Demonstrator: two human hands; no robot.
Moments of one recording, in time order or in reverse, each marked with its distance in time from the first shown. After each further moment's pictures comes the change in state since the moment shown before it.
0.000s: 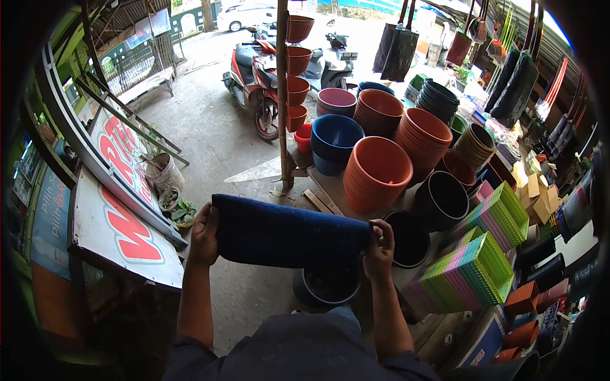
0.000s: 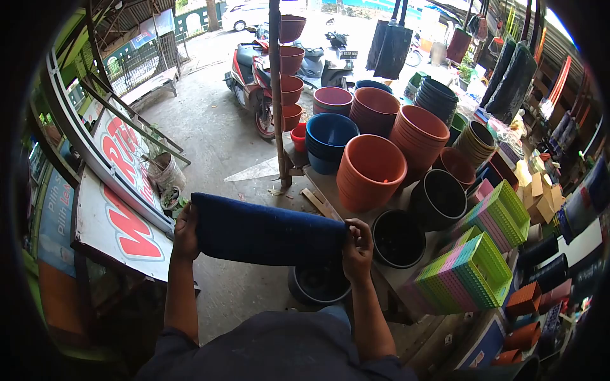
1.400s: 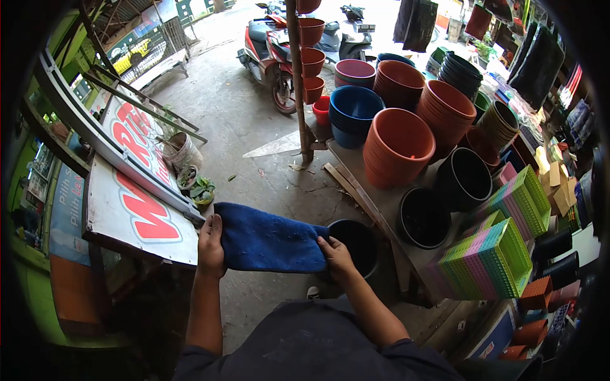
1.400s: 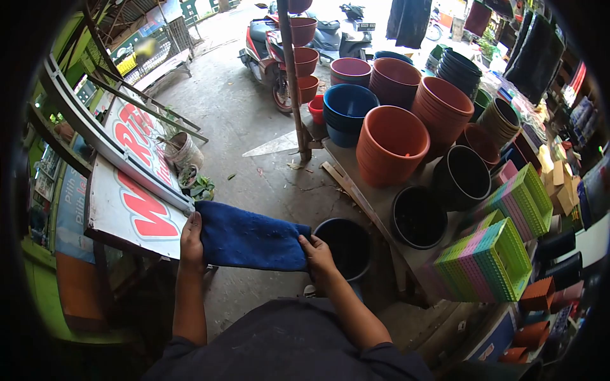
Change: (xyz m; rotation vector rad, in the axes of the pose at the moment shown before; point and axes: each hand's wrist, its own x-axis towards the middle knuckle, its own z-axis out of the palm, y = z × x) left_hand -0.063 -0.009 -0.002 0.123 0.352 -0.208; right_hand -0.073 0.098 0.054 0.365 -0.038 0.949
